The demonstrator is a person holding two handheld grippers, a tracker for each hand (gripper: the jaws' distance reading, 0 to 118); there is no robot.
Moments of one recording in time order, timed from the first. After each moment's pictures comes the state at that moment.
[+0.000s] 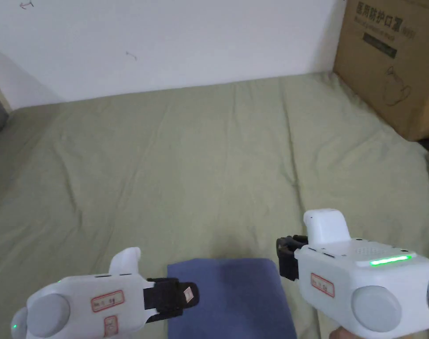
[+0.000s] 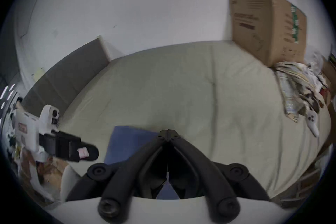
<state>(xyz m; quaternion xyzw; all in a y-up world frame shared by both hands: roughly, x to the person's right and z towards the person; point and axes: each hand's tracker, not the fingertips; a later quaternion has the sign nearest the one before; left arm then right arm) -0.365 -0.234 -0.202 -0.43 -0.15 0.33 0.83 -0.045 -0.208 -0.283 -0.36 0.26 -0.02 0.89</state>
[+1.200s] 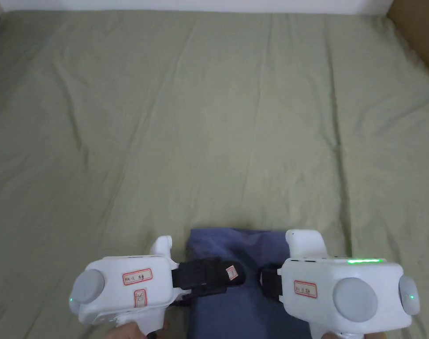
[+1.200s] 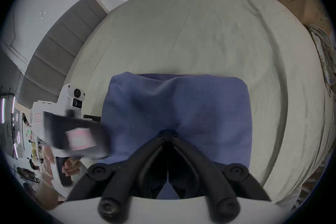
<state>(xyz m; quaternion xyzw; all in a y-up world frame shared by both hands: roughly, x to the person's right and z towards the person) -0.390 -0.371 -0.259 -0.45 -0.22 0.49 0.71 -0.113 -0.301 -0.315 -0.55 0.26 -0.02 0.79</state>
